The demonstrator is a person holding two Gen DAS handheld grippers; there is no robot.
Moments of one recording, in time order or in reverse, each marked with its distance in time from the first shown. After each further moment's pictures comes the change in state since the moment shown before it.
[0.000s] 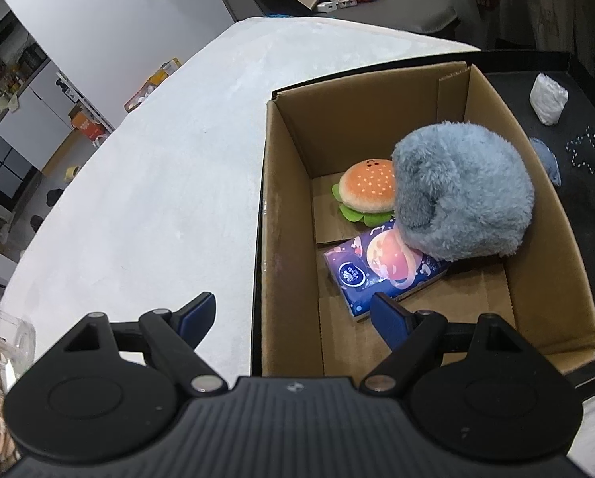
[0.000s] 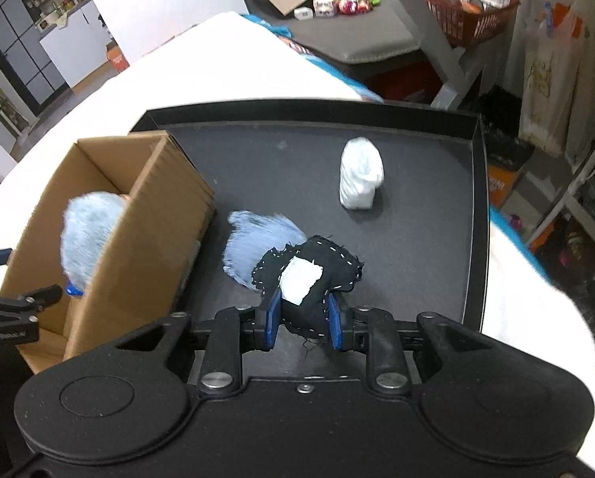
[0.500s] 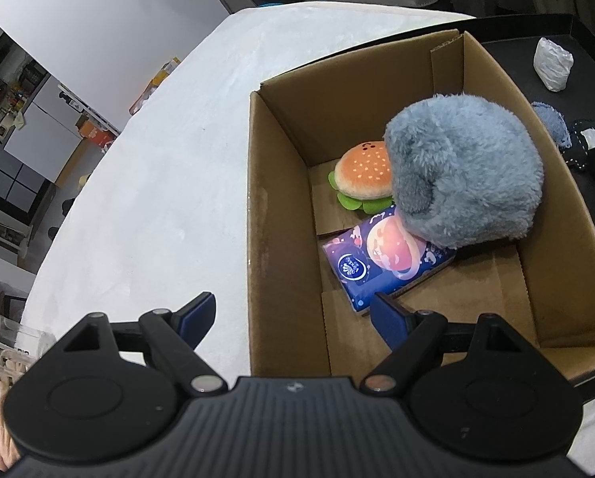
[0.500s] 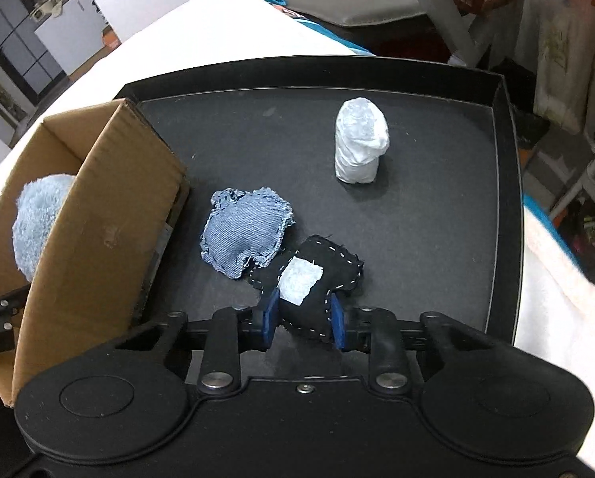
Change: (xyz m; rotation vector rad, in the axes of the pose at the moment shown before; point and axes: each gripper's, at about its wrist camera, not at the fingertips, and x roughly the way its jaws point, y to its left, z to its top) left arm 0.006 -0.018 0.002 0.073 0.042 0.068; right arm 0.046 -0.015 -0.005 0.015 0.070 0.019
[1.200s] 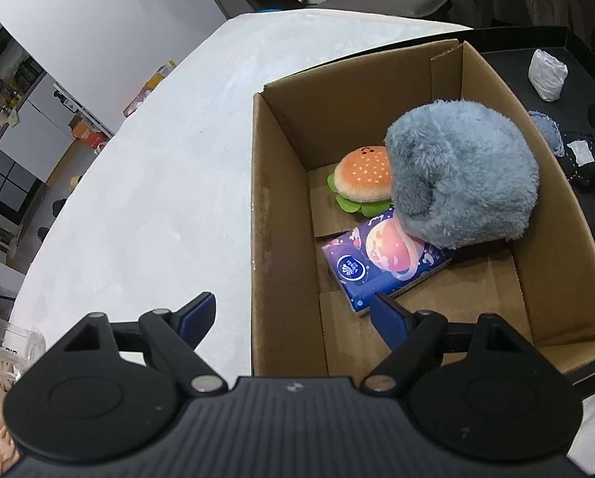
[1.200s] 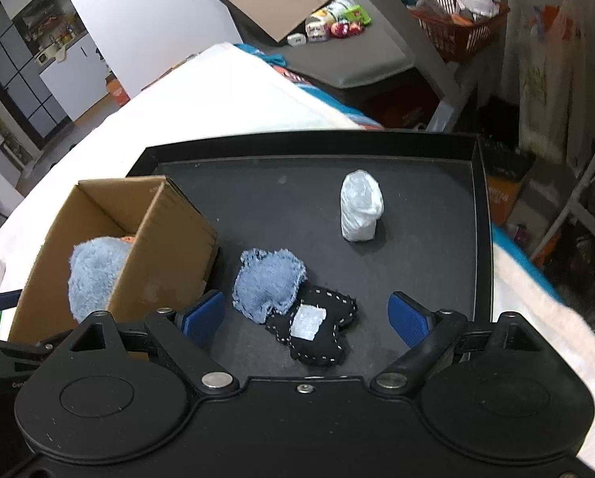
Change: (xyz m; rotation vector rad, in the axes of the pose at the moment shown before) left arm 0.001 0.007 -0.005 -0.023 -0.034 -0.042; right arm -0.038 0.007 0.009 0.042 -0.134 0.018
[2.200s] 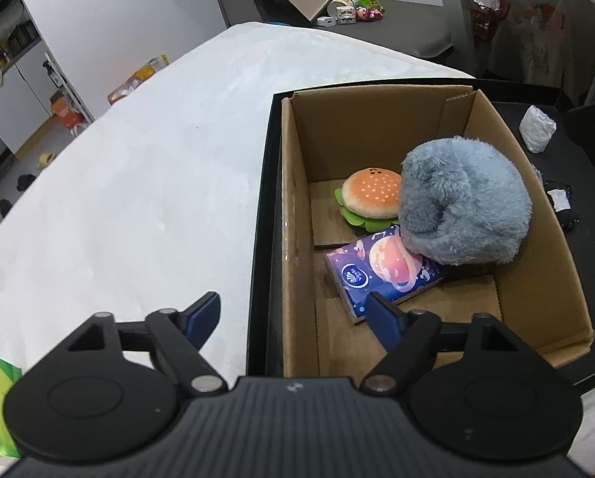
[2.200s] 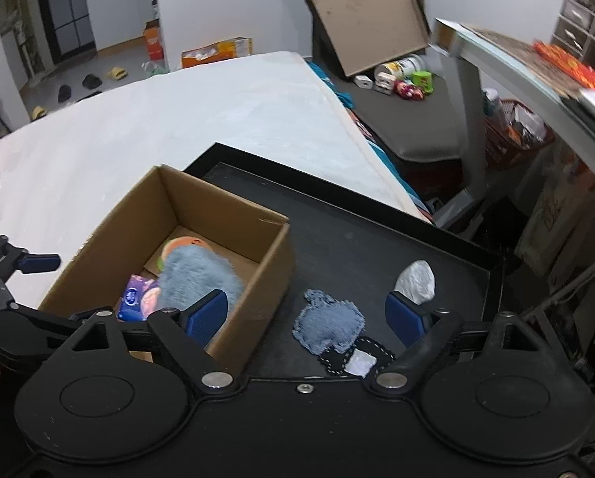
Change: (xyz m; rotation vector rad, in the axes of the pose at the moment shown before) left arm 0.000 0.038 -0.013 -0.142 -0.062 -0.155; right arm -0.035 0.113 0.026 -0.327 -0.027 -0.138
